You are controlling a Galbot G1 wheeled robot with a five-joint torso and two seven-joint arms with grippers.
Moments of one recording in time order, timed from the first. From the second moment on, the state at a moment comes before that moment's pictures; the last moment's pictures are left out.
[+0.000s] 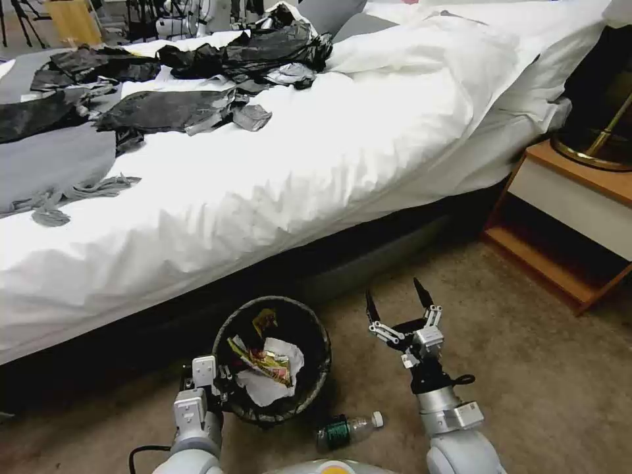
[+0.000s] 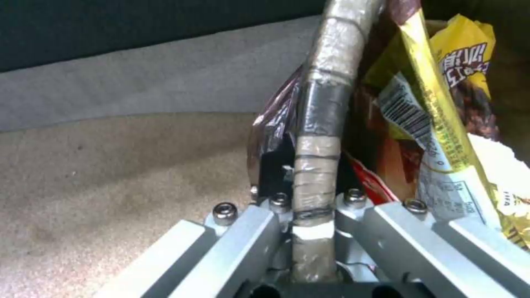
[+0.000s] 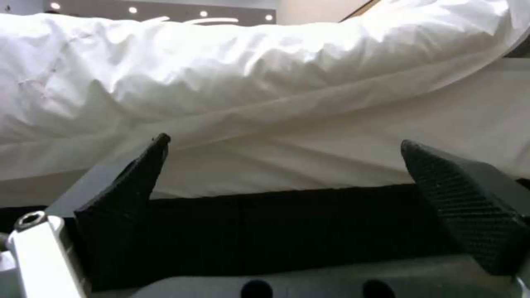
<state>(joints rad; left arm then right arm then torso) 1.77 -1.44 -0.45 -2.12 -0.20 0.36 -0.35 -1.55 1.26 0.26 1.88 0.12 0.58 0.07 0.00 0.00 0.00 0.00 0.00</state>
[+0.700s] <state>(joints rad) 1.76 -1.45 -0.45 -2.11 -0.20 0.35 -0.36 -1.53 1.27 0.26 1.87 0.13 0.58 0.05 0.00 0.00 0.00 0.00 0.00</state>
